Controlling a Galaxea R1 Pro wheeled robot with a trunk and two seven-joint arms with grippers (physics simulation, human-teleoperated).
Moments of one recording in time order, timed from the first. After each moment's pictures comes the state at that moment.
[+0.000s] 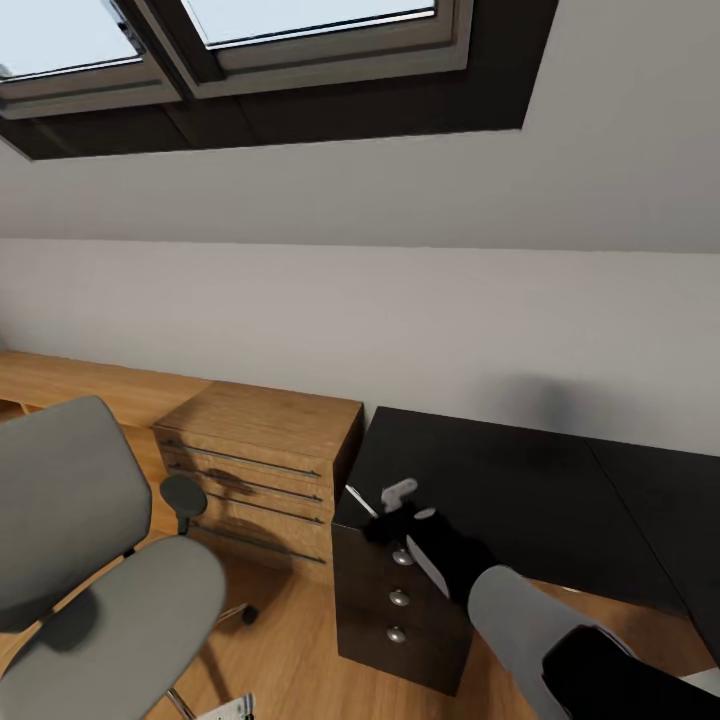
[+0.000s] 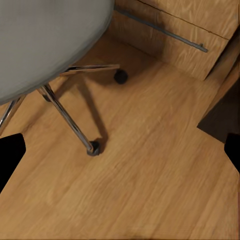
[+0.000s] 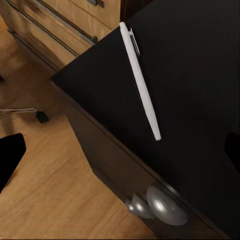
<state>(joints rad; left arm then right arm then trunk) -0.08 0.02 -0.42 -0.72 0.49 -0.26 0.51 -0.85 0.16 0.47 -0.37 -0.13 0.27 0.10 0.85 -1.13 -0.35</state>
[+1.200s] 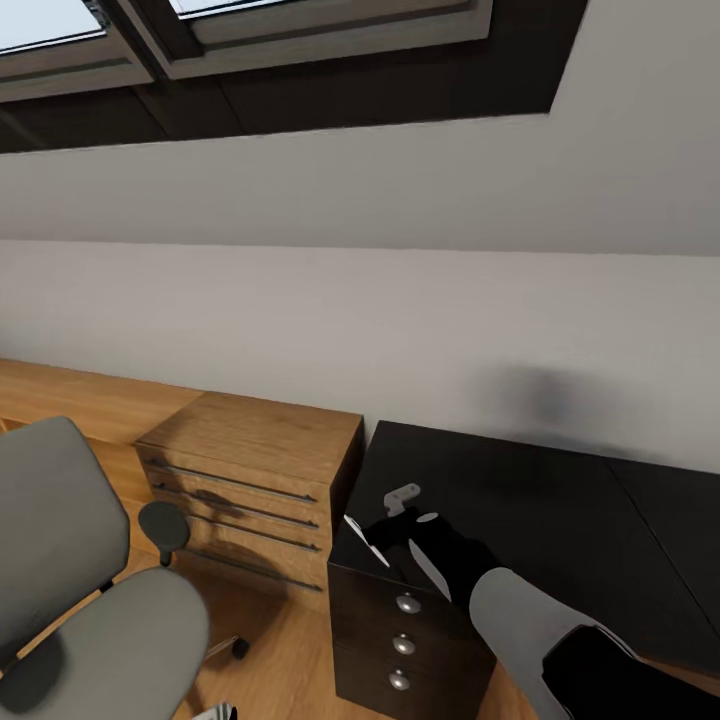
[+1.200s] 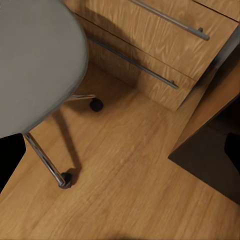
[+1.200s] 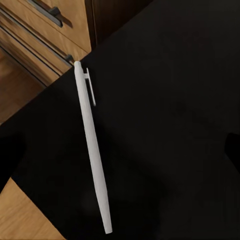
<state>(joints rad) 0.12 0.17 -0.46 -1.14 0.59 -0.17 0.51 -0.85 0.15 0.47 -0.34 -0.14 0.27 0.10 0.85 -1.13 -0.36</state>
